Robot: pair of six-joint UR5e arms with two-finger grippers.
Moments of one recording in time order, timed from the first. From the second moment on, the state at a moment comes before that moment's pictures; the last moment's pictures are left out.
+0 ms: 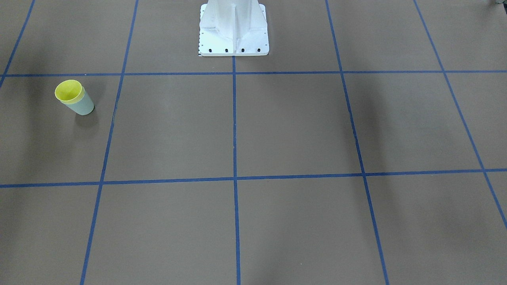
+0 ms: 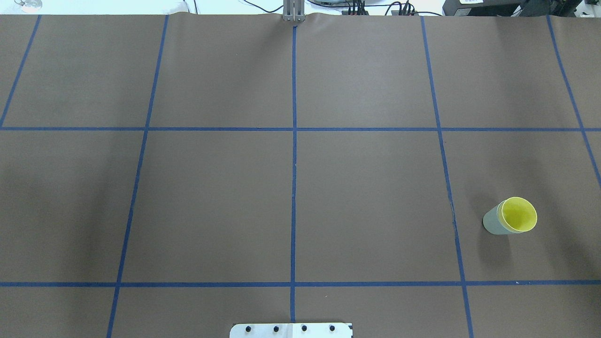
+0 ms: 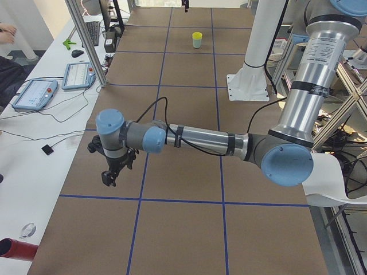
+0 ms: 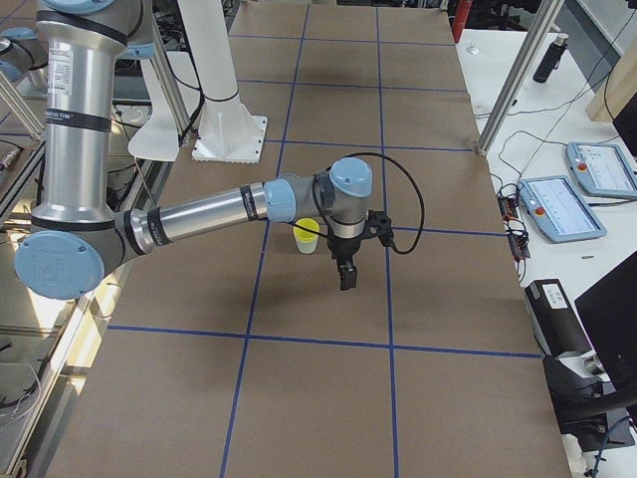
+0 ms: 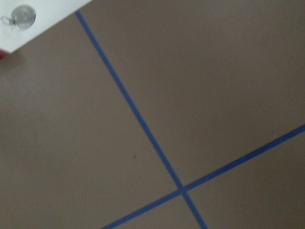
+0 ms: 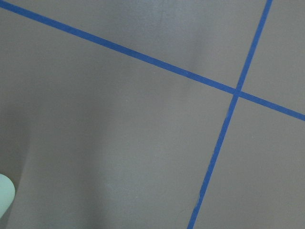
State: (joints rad) left arm -1.57 -1.70 -1.42 -1.67 -2.24 0.31; right arm 1.42 -1.68 1.92 -1.70 2.31 -0.01
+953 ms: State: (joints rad) left arm -1.59 -1.51 -1.63 -1.69 -2.23 0.16; right arm 1.50 -1.68 1.81 -1.69 2.33 -0.03
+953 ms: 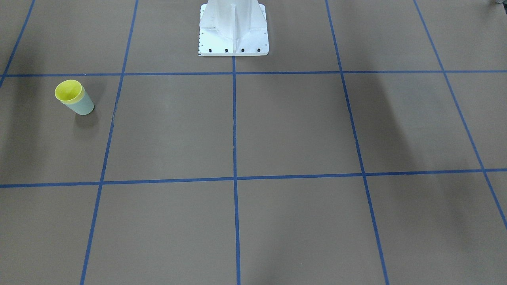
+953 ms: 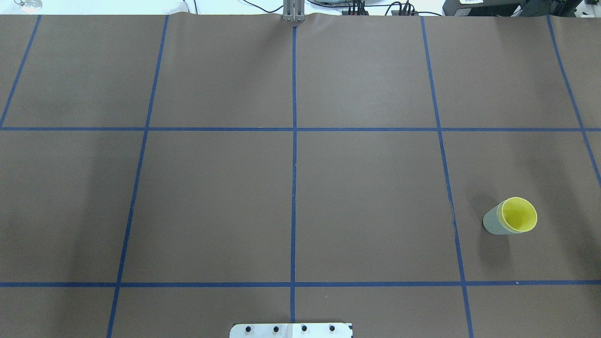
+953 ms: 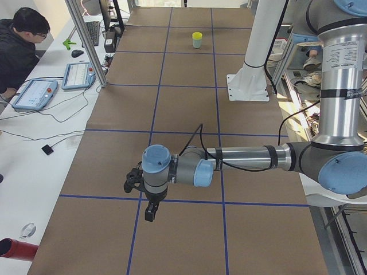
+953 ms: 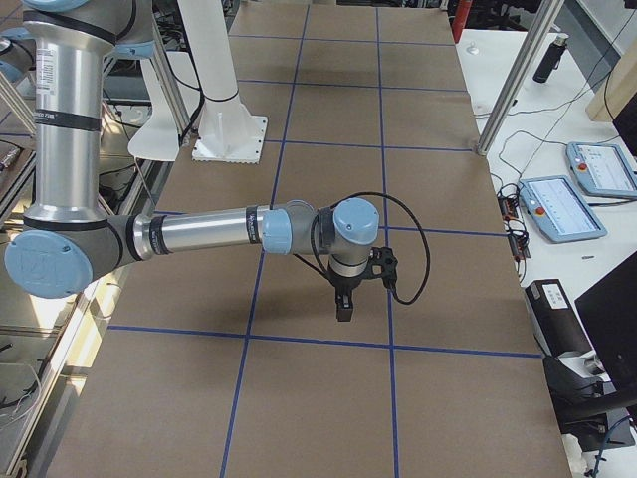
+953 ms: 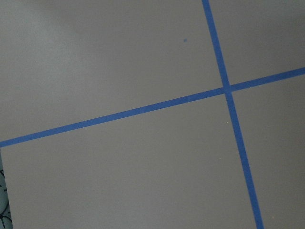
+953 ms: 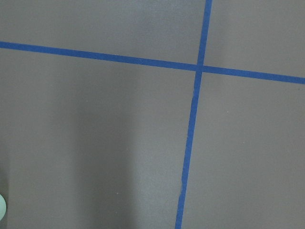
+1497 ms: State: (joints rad) left arm -1.59 -1.47 -1.75 -1.59 -2.24 0.13; right arm 1.52 -1.70 1.80 -1.70 2.35 -0.03
